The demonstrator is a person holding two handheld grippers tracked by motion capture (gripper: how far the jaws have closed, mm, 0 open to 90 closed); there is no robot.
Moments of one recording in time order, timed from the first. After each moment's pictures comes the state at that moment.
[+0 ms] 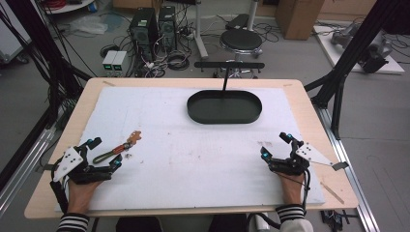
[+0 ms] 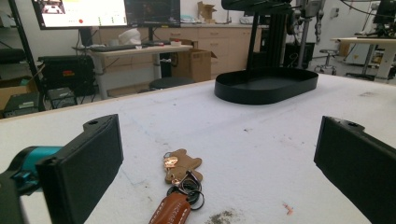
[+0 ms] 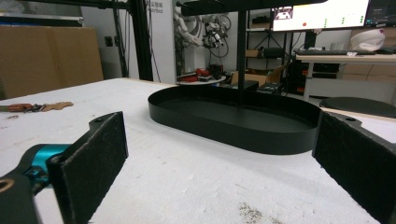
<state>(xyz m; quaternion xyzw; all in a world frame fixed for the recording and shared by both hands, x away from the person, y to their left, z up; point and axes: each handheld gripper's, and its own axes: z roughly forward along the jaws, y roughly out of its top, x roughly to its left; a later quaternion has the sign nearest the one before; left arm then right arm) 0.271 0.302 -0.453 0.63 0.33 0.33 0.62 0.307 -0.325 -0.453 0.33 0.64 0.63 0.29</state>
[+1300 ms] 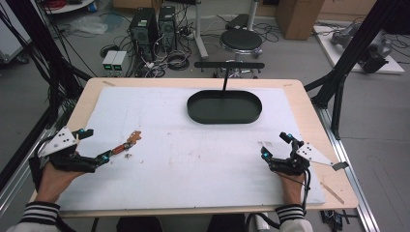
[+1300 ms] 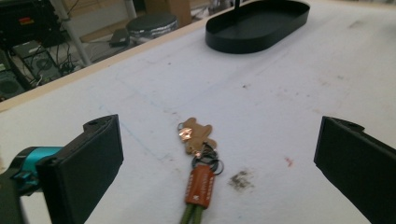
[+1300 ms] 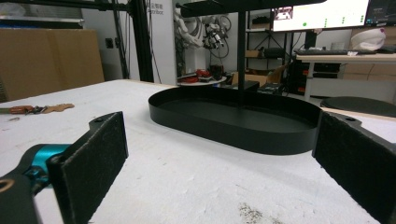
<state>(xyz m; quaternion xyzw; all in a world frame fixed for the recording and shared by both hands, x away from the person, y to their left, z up) 0.287 0.325 -0.388 0.76 0.31 0.26 0.51 0.308 -0.326 -0.453 0.33 0.63 0.64 0.29</state>
